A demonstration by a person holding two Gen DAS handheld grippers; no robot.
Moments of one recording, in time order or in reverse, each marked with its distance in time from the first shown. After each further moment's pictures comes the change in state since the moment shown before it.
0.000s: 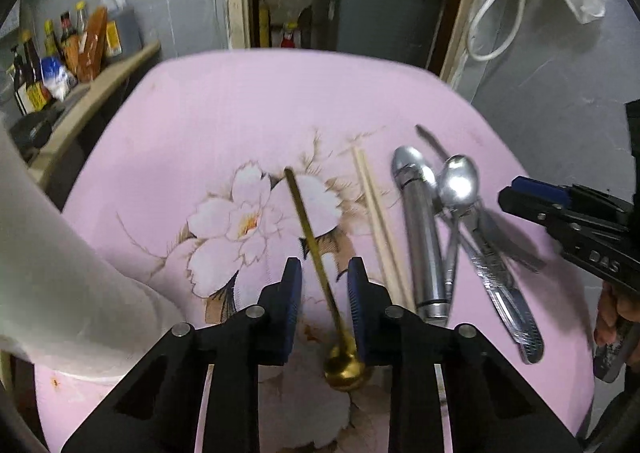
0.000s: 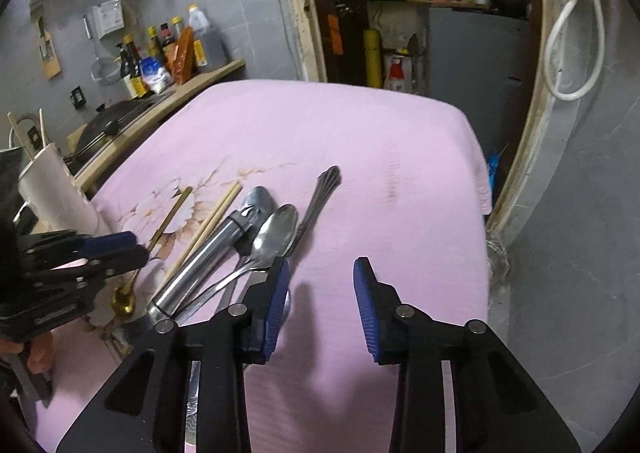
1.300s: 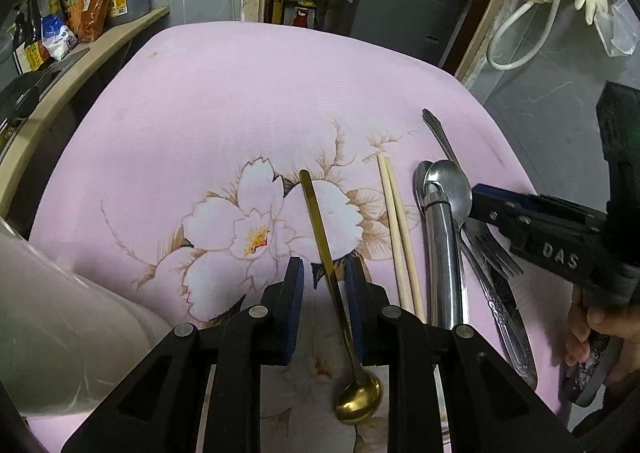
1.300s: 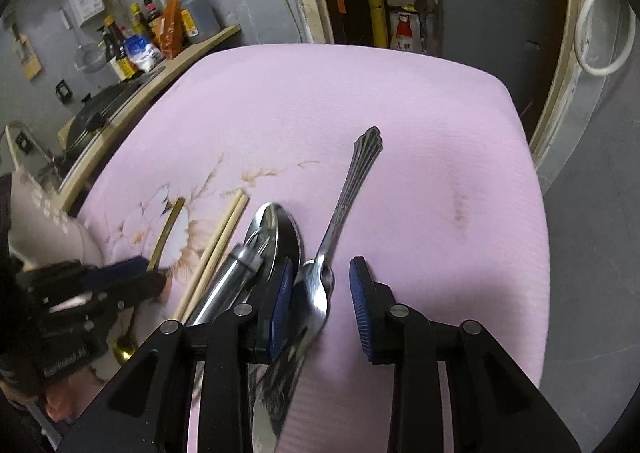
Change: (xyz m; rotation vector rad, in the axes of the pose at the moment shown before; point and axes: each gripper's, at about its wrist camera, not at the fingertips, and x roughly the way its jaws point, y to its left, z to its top) left arm 0.014 0.024 0.025 -0.108 0.067 -0.041; right arm 0.060 0.013 0.041 0.065 0.160 0.020
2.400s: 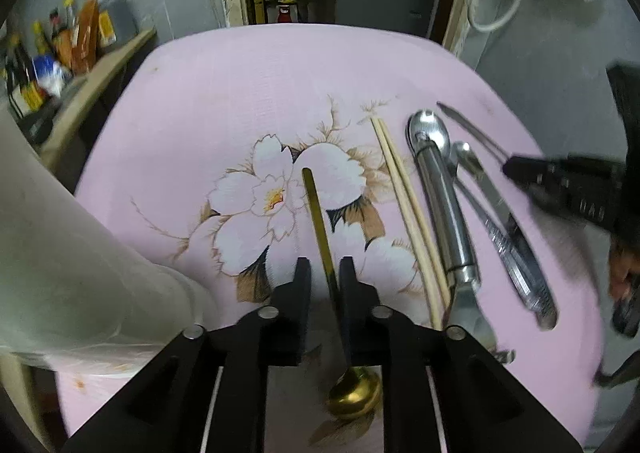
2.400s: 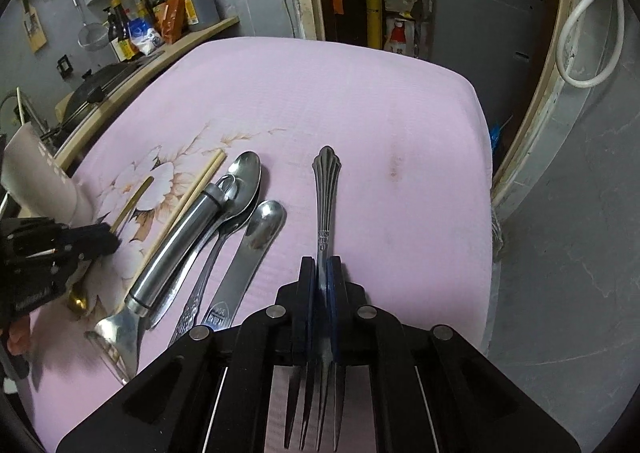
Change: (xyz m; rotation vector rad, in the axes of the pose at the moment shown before) left arm -0.019 -0.019 -0.034 0.179 0.034 0.098; right arm -0.027 -0.017 -0.027 -0.081 0.003 -0.064
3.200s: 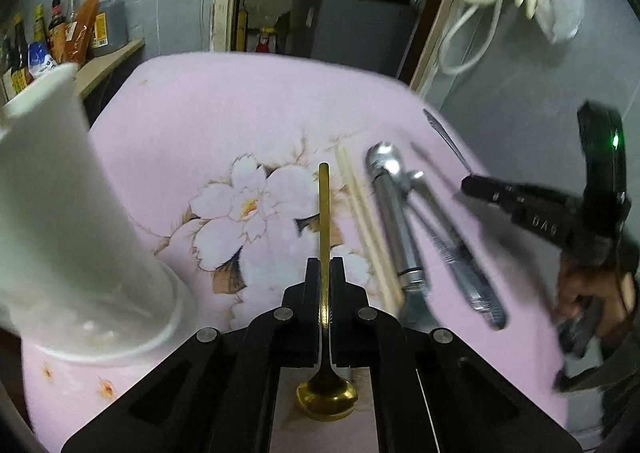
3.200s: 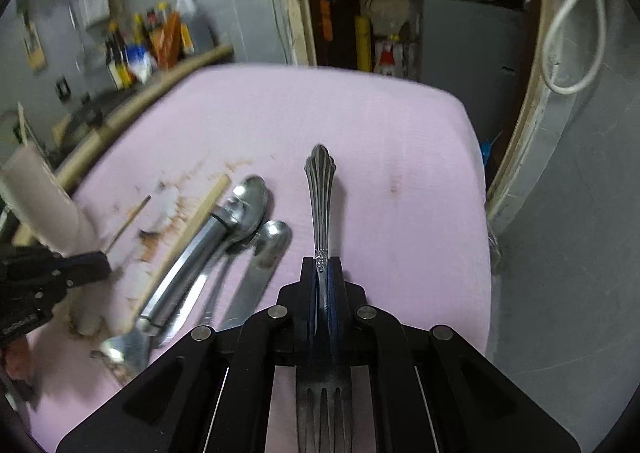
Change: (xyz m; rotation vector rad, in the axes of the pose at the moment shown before) left arm -0.031 0.013 -0.019 -0.084 -0.173 -0.212; right arm -0.020 0.002 -0.017 0.052 -0.147 -0.009
